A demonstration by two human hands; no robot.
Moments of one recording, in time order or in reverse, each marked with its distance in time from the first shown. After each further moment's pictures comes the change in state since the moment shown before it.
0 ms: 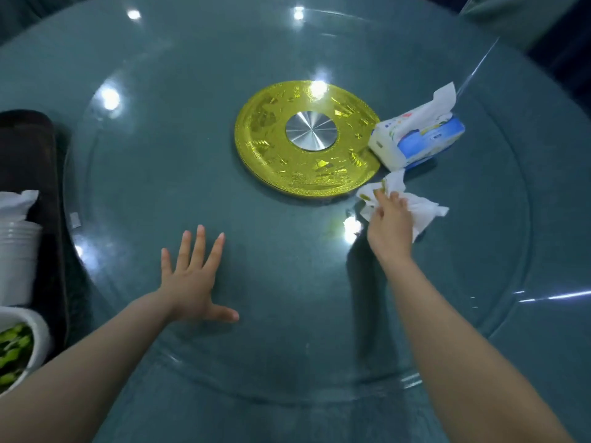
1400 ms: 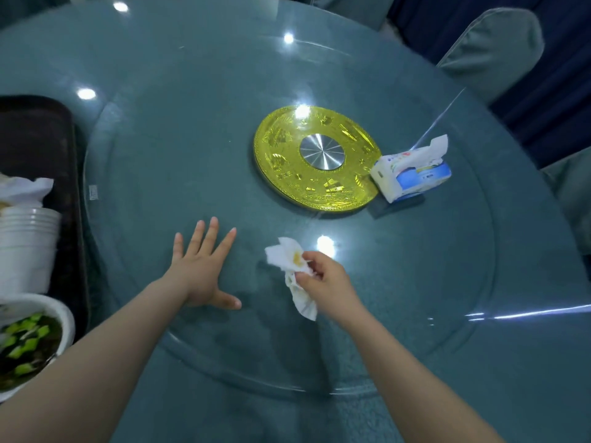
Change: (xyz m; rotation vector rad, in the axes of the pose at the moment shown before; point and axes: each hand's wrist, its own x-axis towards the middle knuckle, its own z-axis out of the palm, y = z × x) left_hand 0.018 -0.042 0.000 -0.020 0.143 0.126; right_hand -0.126 -0.090 0.020 0.561 -0.483 0.034
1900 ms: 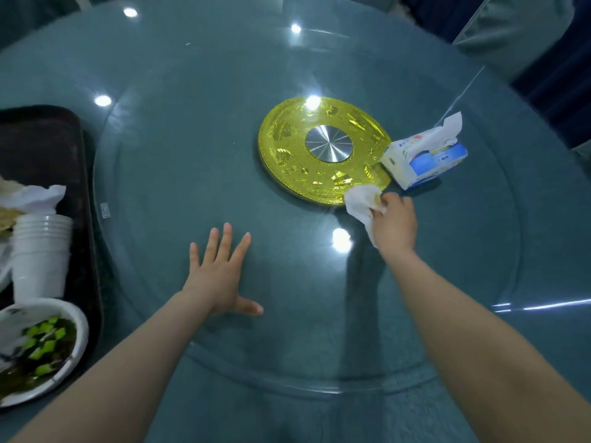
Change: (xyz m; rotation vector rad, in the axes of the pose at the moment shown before) left_hand 0.000 0.023 0.017 0.047 0.068 -0.060; right_hand 0.091 0.003 -0.091 -0.661 0.609 0.021
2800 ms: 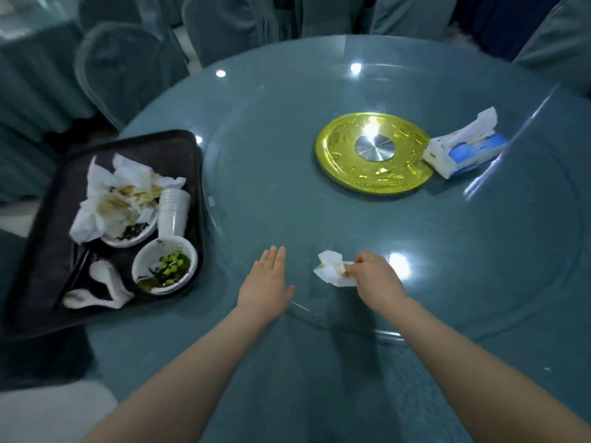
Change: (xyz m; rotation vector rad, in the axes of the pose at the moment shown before) left_hand -0.134 0.033 0.030 -0.232 0.252 -0.112; right_hand -0.182 -0.004 -0.001 -0.057 -0.526 -0.538
